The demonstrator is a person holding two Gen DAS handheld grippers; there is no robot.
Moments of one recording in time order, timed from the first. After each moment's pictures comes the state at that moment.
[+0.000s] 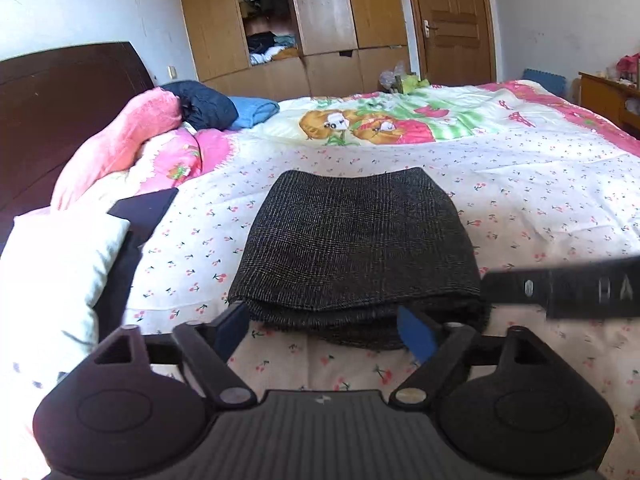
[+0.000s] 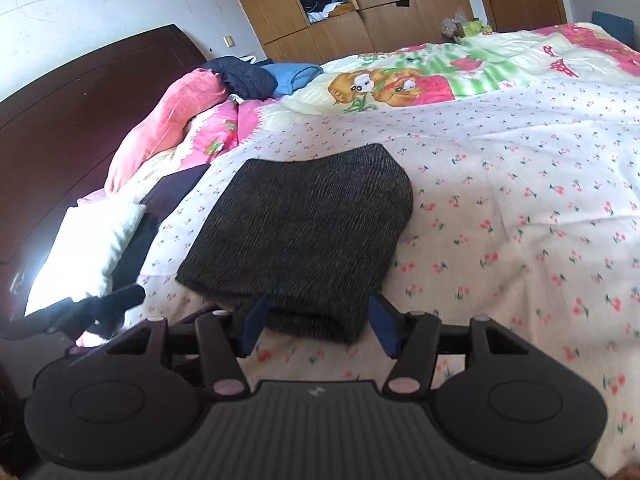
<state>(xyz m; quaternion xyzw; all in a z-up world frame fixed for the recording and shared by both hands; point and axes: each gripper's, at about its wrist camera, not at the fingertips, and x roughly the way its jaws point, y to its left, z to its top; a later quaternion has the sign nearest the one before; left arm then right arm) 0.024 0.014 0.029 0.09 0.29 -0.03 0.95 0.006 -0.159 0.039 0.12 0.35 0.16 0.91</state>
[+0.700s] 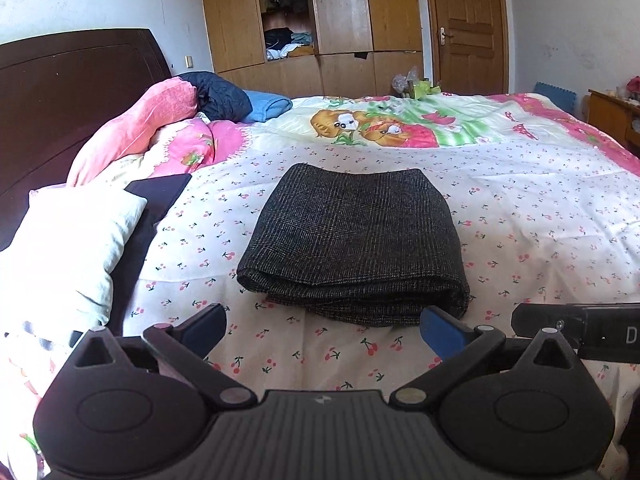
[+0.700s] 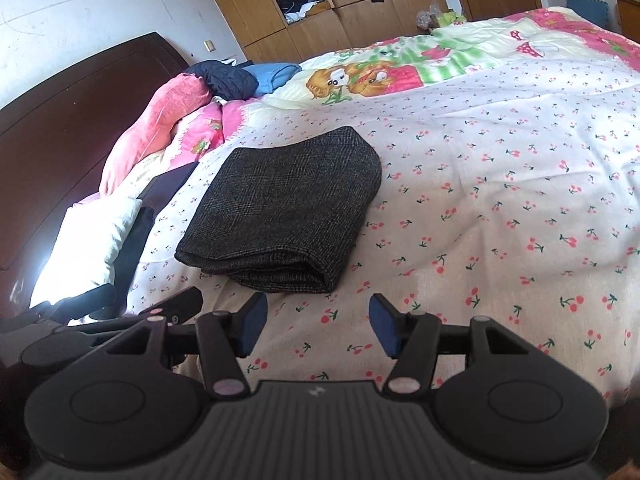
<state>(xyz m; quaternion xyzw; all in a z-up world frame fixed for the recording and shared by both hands) -0.002 0.019 0.035 0.06 0.30 -0.01 0.95 -0.036 -0.177 0.039 0.15 0.36 0.14 0.91</state>
